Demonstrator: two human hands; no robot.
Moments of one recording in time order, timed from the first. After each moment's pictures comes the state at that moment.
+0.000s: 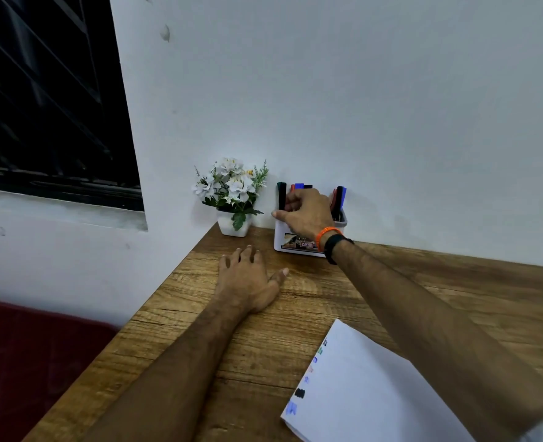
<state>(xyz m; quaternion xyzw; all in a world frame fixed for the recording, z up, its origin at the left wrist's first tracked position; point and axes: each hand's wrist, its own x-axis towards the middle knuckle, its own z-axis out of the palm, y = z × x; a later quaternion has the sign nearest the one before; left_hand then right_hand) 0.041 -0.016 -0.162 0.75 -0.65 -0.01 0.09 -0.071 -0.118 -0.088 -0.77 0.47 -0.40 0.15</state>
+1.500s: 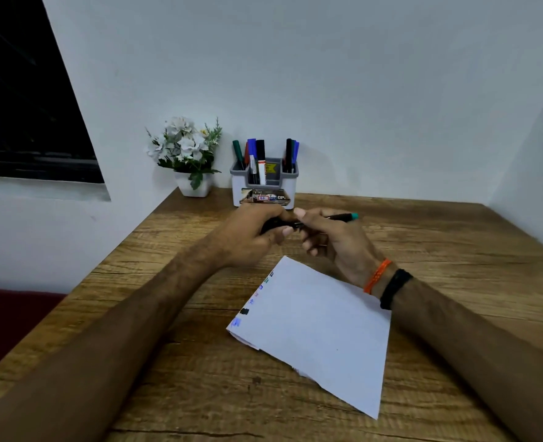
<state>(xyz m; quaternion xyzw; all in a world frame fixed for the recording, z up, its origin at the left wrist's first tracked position) -0.022 0.036 -0.121 0.44 -0.83 -0.12 0.32 -0.210 0.028 -0.125 -0.58 0.37 -0.47 0.56</state>
